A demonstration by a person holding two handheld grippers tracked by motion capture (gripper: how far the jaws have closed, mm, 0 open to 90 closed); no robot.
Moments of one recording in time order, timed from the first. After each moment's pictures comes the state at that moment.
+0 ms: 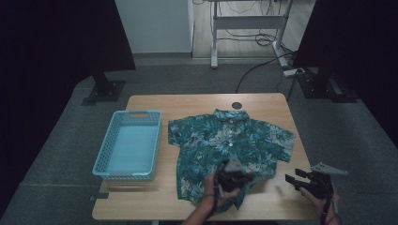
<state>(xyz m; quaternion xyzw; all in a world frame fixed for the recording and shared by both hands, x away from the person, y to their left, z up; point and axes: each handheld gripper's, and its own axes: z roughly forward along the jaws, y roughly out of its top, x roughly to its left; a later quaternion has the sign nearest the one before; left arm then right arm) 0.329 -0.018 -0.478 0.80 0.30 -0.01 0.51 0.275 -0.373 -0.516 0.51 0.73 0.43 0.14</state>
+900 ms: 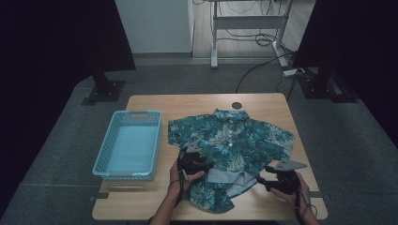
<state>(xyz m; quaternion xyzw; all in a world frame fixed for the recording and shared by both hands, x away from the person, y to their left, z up) 0.369 0.077 -0.521 0.81 0.42 0.04 0.41 0.299 -0.271 -0.506 0.37 0.83 0.40 0.14</state>
